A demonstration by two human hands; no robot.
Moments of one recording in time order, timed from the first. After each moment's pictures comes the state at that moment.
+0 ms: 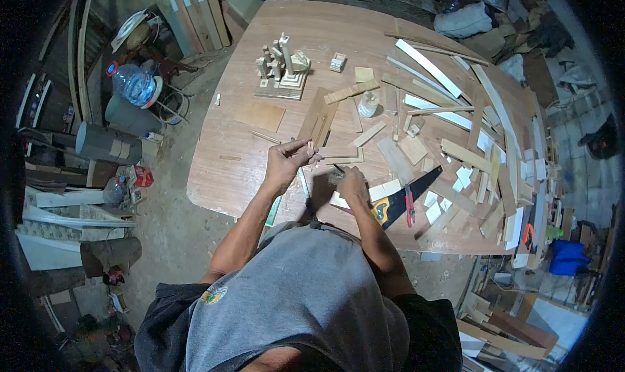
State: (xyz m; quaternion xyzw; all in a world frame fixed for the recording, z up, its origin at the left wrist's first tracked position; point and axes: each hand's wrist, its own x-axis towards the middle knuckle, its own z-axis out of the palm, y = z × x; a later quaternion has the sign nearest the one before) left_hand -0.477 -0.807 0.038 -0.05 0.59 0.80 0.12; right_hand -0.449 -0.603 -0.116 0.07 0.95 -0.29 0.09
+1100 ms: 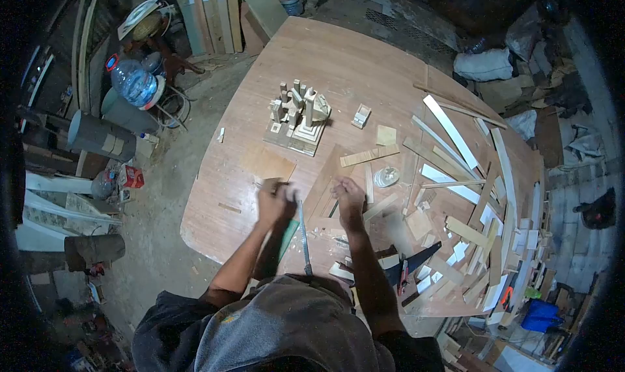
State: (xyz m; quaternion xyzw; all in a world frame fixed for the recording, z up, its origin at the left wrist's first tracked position) left_hand -0.597 -0.881 -0.090 -0.14 0.78 0.60 -0.12; right_hand -0.630 -0.660 -0.085 0.15 0.64 -0.75 0.08
